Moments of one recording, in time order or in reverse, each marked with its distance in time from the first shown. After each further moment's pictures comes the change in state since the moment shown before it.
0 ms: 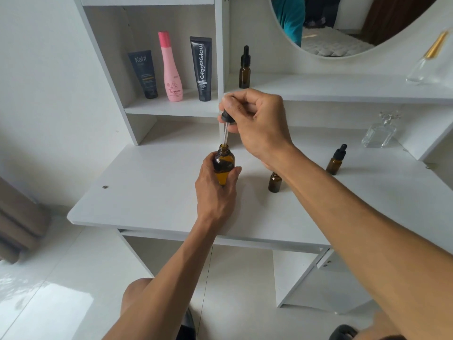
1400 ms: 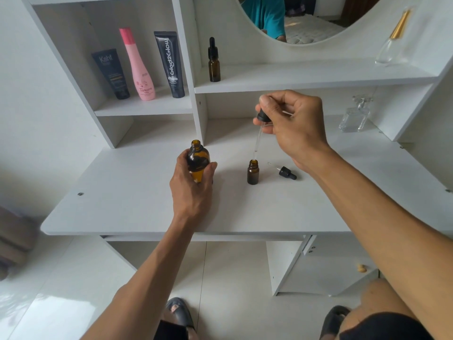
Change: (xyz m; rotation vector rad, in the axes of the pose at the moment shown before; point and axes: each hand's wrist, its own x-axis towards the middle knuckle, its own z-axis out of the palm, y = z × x) left_hand -0.001 0.000 -0.001 0.059 -0.001 -0.006; right_hand -0.017 0.024 -0.091 0.010 0.200 0.090
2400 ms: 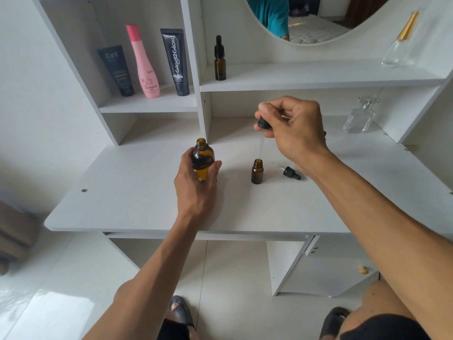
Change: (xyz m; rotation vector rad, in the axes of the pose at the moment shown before) left_hand 0.000 0.000 0.000 -0.011 -0.004 -0.001; right_hand -0.002 0.006 0.007 -0.122 -0.038 -0.026
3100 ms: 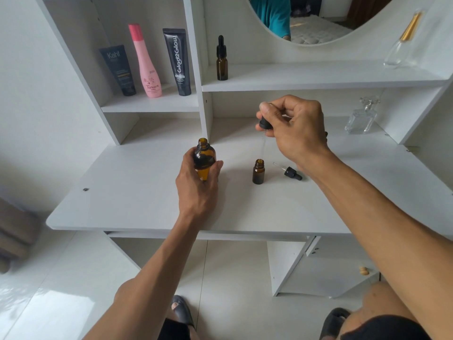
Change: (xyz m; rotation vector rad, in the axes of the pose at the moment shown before) left_hand 0.001 -0.001 0.000 -0.008 -0.001 -0.004; right_hand 0.002 0.003 0.001 -0.076 0.029 -0.045
